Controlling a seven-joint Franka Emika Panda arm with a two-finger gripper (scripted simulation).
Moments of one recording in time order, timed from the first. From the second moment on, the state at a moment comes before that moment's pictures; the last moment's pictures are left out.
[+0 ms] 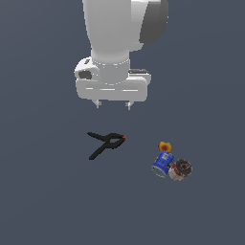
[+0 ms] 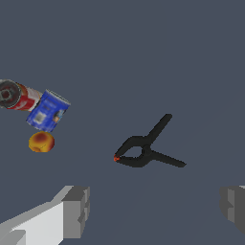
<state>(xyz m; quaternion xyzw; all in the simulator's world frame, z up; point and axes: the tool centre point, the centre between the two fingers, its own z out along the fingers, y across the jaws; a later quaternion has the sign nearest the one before) 0.003 -0.030 0.316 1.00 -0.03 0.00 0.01</state>
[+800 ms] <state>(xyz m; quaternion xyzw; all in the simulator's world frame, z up) -0.005 -0.008 0.315 1.00 -0.02 -0.01 0.00</state>
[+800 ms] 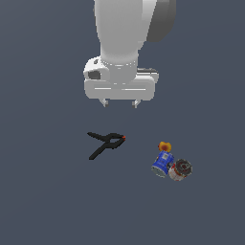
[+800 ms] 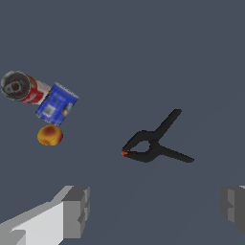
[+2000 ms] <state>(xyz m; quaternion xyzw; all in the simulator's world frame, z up) 0.094 0.118 0.232 1.00 0.07 -0.01 0.01</state>
